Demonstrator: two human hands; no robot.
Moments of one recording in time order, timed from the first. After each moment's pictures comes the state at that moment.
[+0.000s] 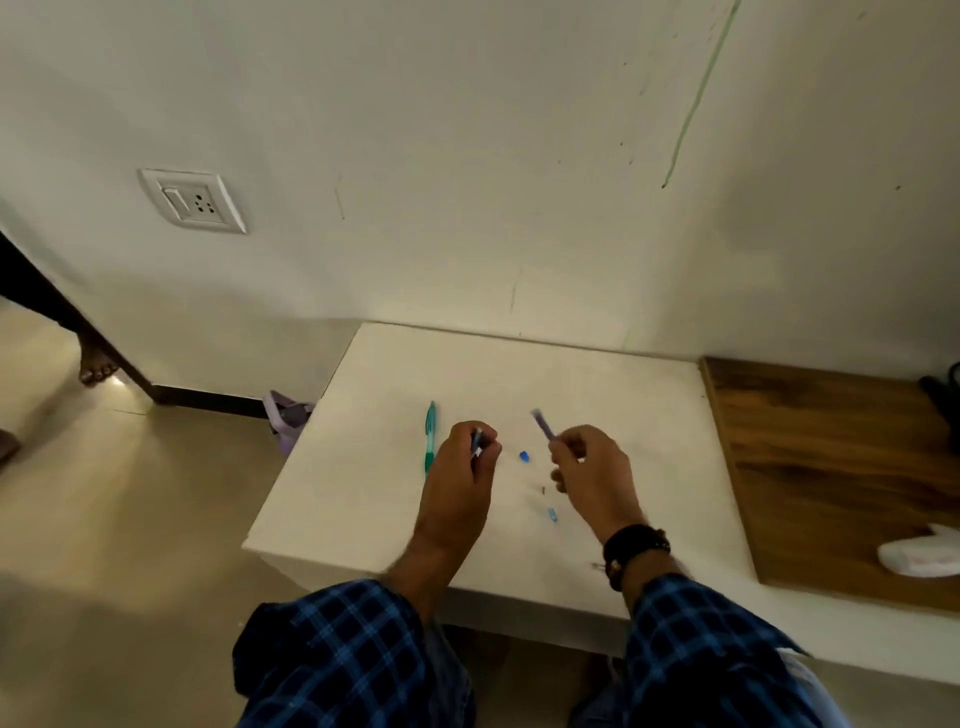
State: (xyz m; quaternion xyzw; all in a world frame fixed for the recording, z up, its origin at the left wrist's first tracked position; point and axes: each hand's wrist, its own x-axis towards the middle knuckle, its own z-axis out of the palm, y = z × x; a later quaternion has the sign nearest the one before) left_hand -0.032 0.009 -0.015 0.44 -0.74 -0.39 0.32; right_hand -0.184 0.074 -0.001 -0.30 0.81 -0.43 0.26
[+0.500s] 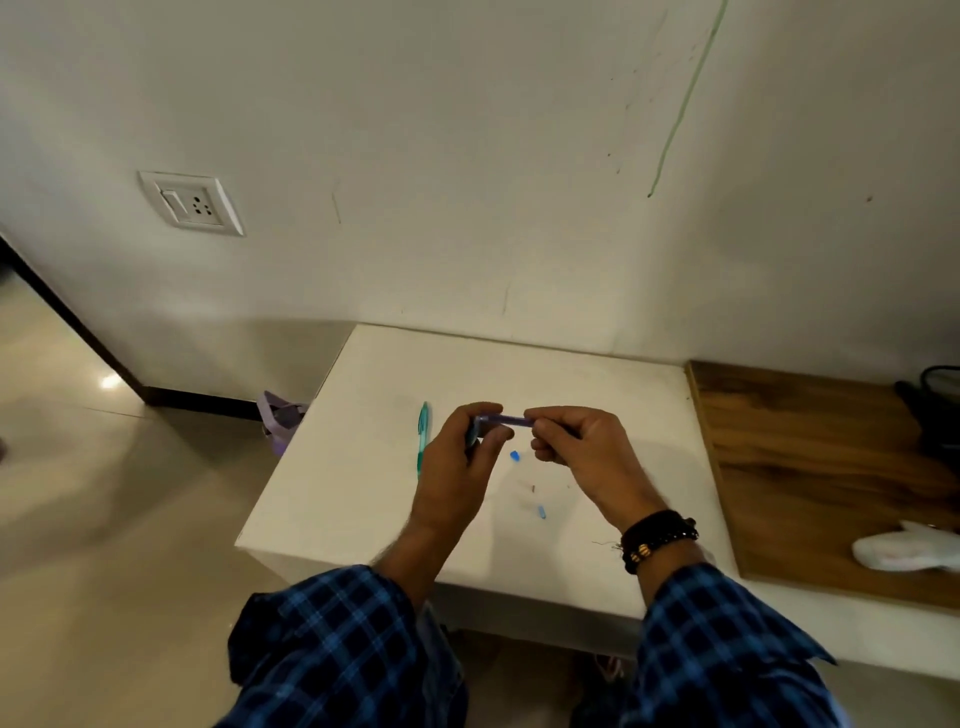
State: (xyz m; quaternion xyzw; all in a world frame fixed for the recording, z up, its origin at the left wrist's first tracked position) left_hand -0.038 0.008 0.006 0.40 -0.70 -0.46 0.38; right_hand -0.187 0.082 0.050 -0.35 0.67 -0.53 0.38
